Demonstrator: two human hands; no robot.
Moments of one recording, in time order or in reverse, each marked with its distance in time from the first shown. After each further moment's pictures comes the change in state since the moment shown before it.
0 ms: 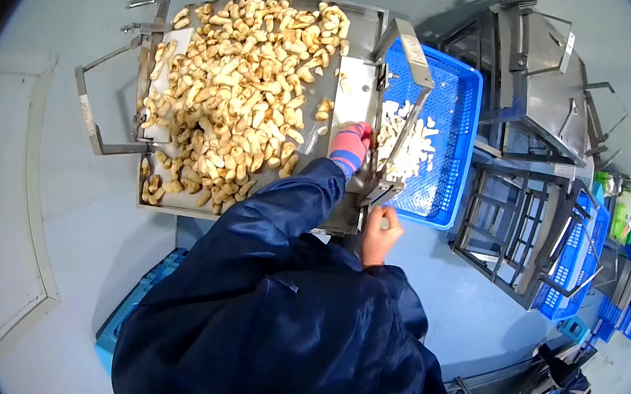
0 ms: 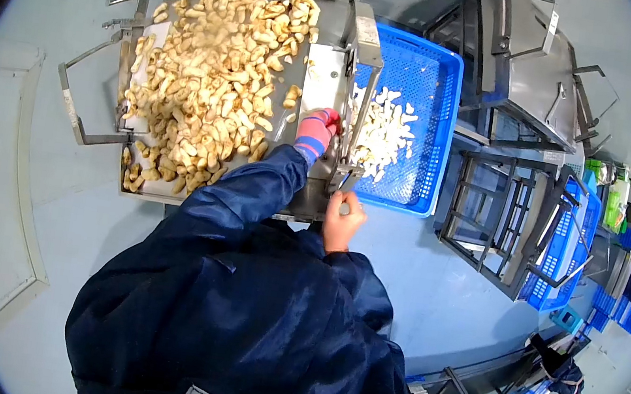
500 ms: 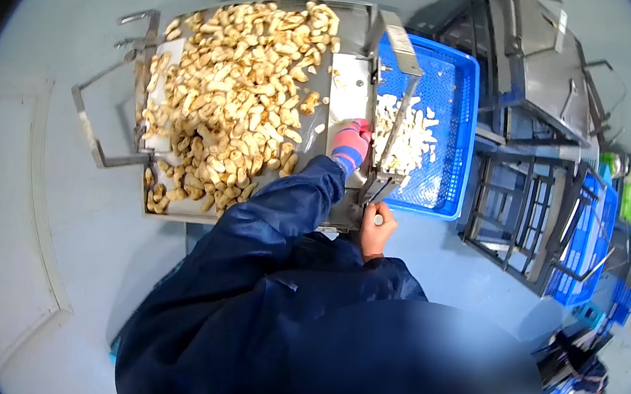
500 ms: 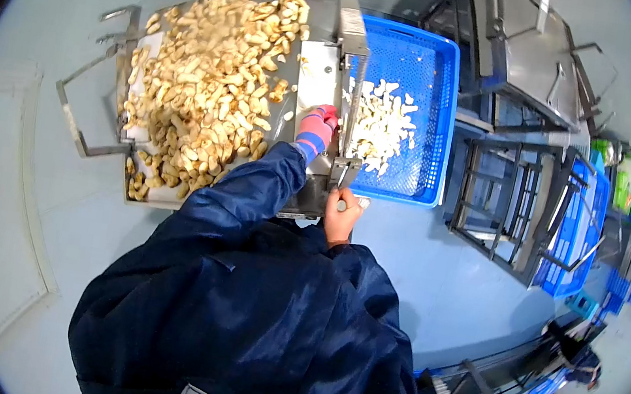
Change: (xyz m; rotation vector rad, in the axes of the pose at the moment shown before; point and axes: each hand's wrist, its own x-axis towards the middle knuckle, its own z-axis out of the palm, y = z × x) left_hand -0.003 0.005 0.008 -0.080 0.028 -0.145; right_hand -0.013 0.038 0.011 0.009 -0.030 0.043
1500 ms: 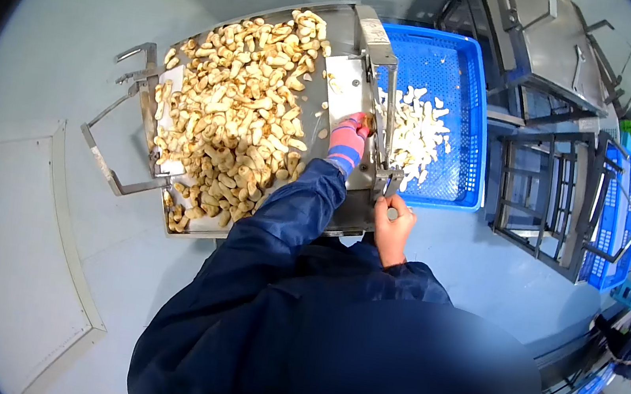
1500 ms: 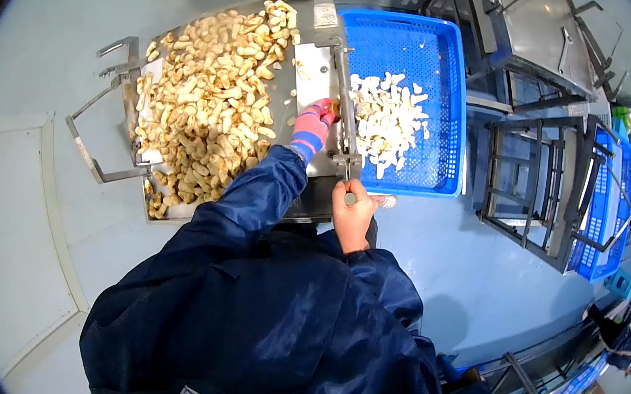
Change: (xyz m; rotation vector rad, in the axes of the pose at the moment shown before) left_hand 0.009 0.005 -0.017 0.246 -0.069 0.125; right_hand 0.018 -0.056 -0.019 -0.009 0.008 -0.050
